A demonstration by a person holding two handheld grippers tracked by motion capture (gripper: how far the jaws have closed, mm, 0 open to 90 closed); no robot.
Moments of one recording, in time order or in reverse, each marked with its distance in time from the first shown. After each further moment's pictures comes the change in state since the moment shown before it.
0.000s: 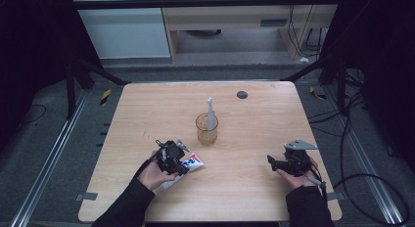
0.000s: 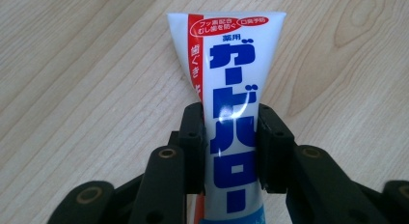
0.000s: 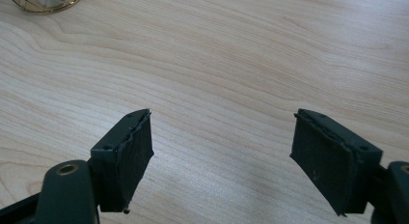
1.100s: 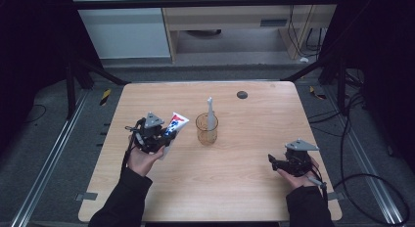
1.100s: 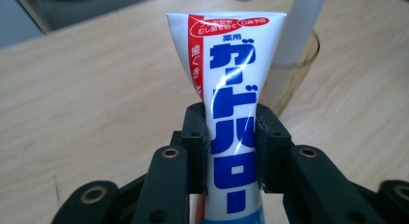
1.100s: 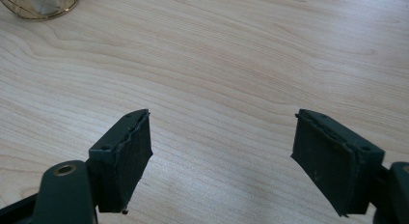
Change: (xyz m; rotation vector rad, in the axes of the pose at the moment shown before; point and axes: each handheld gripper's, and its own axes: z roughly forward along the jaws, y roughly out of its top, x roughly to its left) left arm 0.028 0.011 -0.079 -0.532 0.253 -0.190; right arm 0.000 0.000 -0.002 -0.024 -0.023 -0.001
